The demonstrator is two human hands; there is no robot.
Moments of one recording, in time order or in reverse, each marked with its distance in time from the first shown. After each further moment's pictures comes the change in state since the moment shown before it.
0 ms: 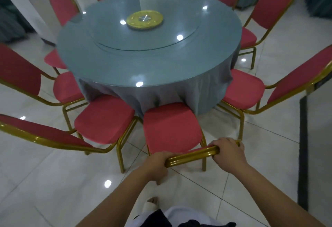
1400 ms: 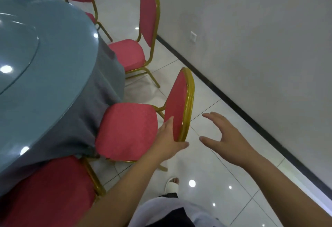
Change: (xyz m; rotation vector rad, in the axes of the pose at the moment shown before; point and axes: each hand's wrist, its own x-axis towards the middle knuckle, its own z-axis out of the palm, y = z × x) left_hand -0.014 -0.069 -0.026 0.152 -0.494 0.575; right_hand -0.215 -0.256 0.085 0.639 0.492 0.843
